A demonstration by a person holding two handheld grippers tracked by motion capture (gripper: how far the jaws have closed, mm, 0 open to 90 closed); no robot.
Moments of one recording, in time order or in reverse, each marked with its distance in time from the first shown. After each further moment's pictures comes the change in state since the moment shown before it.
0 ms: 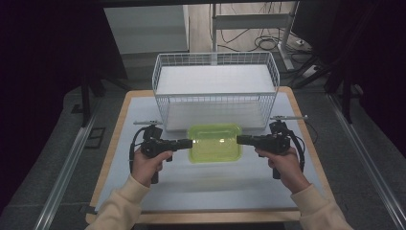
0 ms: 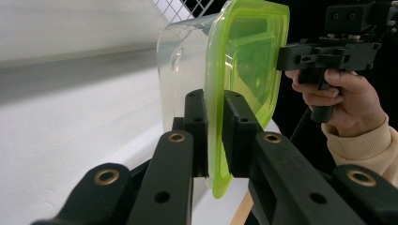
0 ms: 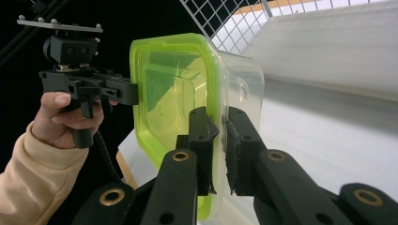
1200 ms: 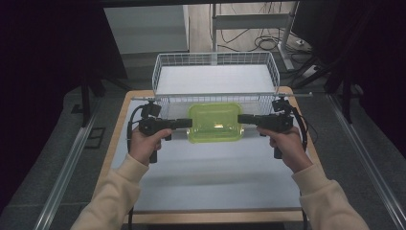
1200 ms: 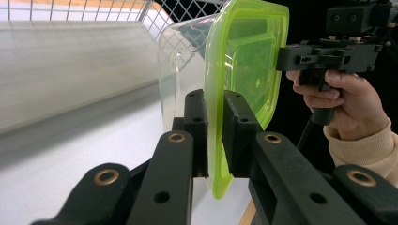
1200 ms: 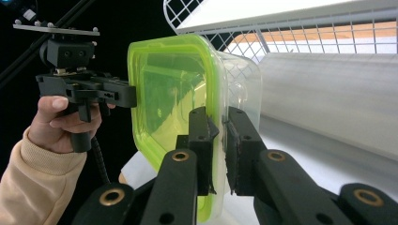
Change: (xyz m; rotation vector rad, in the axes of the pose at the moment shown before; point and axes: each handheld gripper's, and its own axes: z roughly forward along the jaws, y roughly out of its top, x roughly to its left) left arm -0.012 0.059 -0.010 -0.016 0.006 0.015; right arm 0.009 0.057 -0.007 -0.034 -0.006 -0.008
